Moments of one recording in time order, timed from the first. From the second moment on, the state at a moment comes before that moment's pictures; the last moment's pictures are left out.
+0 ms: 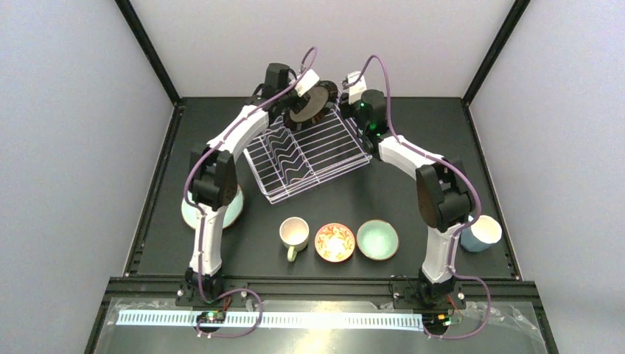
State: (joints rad) left arm -0.36 2.22 2.01 -0.24 0.15 0.53; right arm 0.41 1.95 1.40 0.47 0.10 -0.14
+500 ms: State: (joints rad) left arm -0.36 2.25 2.01 -0.23 0.16 0.52; right arm 0.41 1.99 1.40 0.48 0.10 -0.14
